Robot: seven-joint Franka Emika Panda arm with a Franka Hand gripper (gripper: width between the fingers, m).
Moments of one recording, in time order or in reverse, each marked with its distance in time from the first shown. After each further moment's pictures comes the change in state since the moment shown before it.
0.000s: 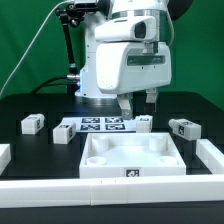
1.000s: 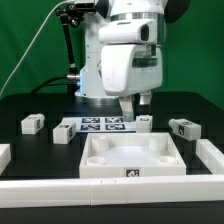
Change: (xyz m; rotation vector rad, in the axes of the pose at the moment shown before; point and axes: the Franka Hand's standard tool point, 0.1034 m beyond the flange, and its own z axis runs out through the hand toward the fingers) arm -0.015 -0.010 0.010 0.004 -0.024 -0.281
